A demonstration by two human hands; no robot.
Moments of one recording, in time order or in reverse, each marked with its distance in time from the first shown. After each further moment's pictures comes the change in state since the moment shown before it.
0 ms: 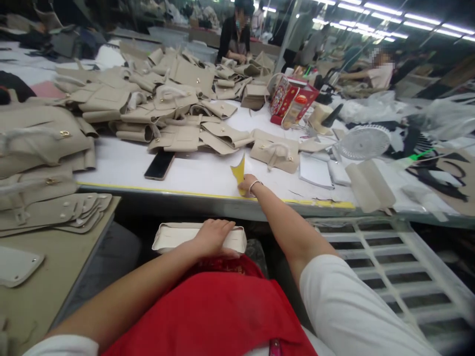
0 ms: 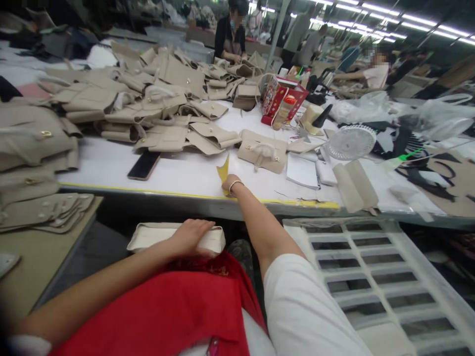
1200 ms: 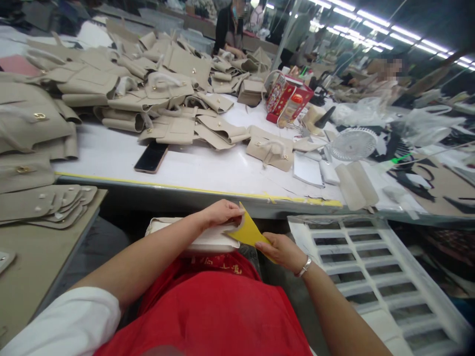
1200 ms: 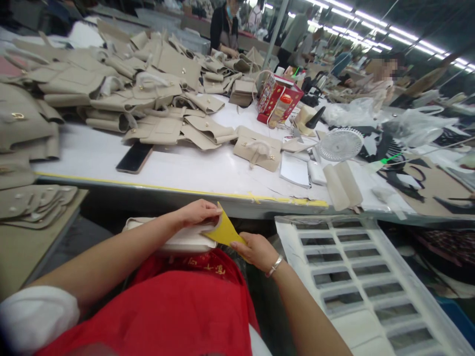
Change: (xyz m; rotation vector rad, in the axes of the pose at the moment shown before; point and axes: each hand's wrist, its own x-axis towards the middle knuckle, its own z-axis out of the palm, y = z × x) left_hand 0.062 -0.002 -0.014 -1.362 -0.200 -0.185; right_hand -0.210 0.093 0.006 0.029 -0.272 -0.154
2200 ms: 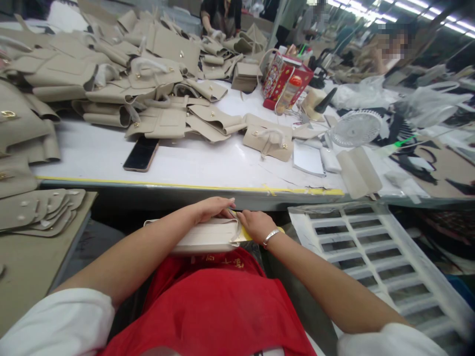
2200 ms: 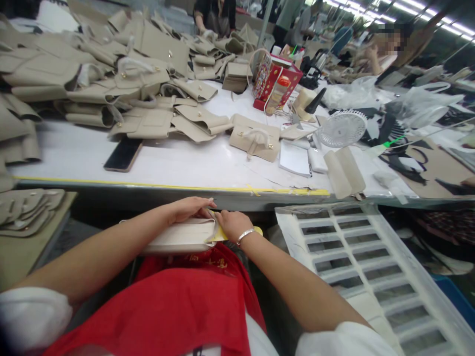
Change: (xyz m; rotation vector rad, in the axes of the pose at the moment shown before) left_hand 0.012 -0.012 -0.020 0.019 0.083 -0.294; right_hand 0.072 -0.032 0.016 -0.582 0.119 0.015
